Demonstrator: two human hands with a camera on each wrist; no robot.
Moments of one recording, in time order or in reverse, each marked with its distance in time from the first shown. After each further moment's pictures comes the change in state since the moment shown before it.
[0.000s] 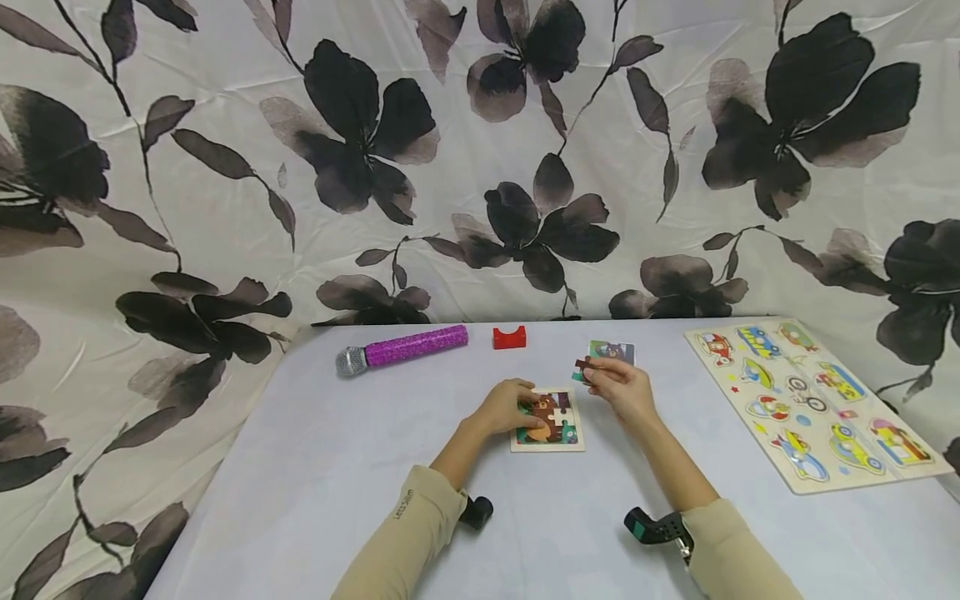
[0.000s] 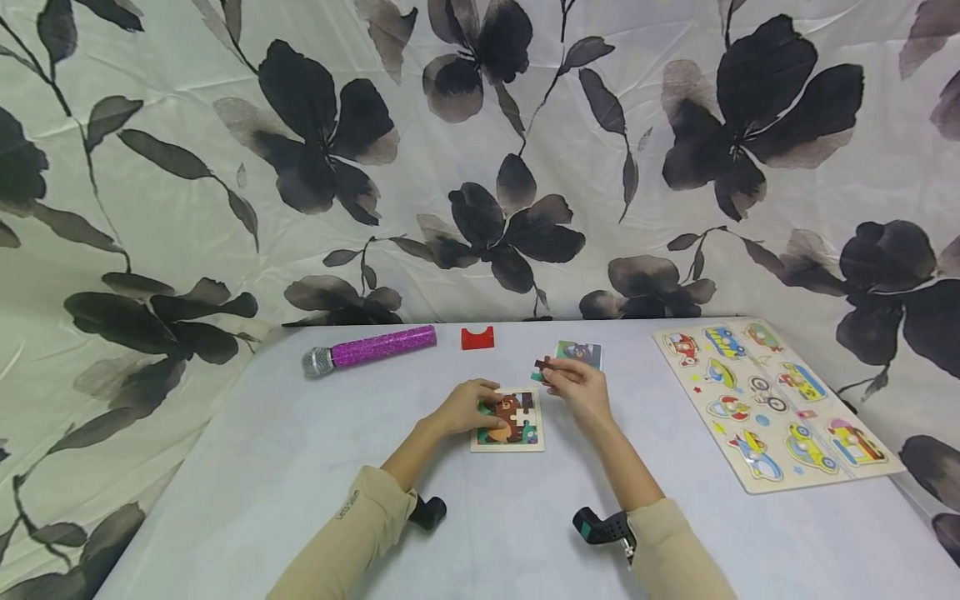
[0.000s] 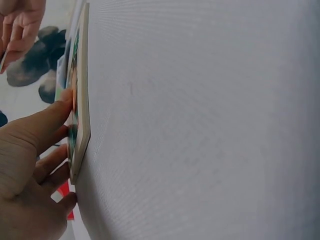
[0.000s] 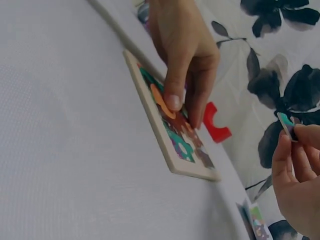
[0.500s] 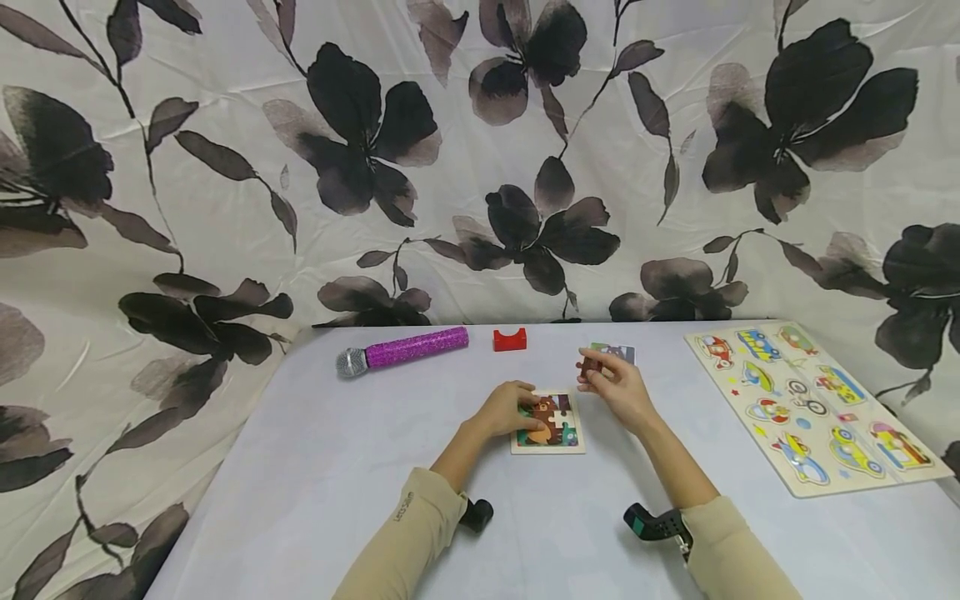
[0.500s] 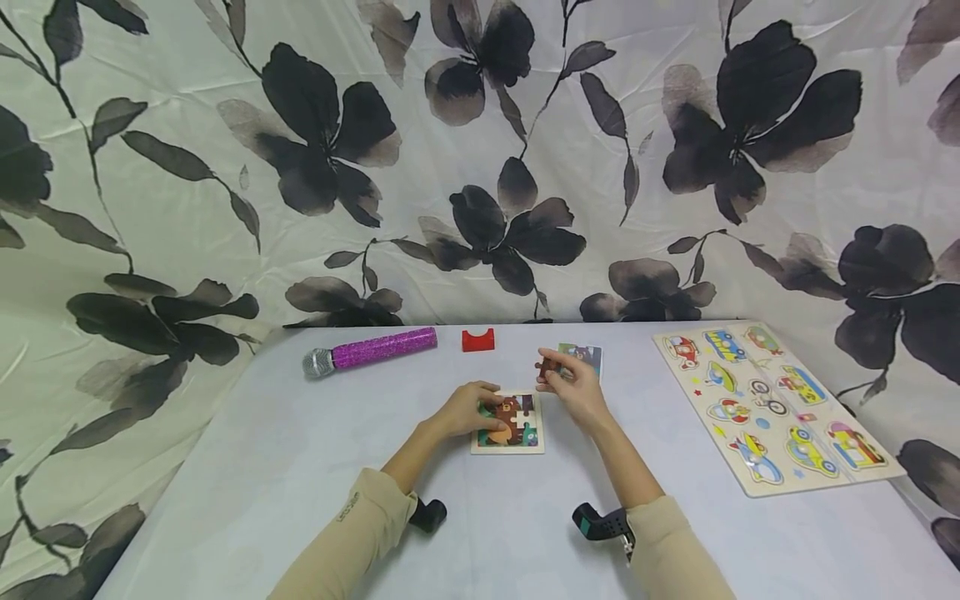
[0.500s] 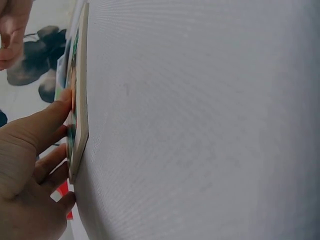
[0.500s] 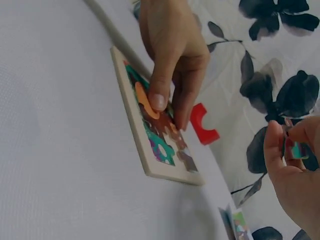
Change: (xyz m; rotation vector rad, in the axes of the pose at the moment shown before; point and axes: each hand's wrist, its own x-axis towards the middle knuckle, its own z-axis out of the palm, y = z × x) left_hand -0.002 0.002 -0.001 0.003 -0.005 0.004; right_hand 0.002 -0.008 0.003 -0.141 -0.192 -0.134
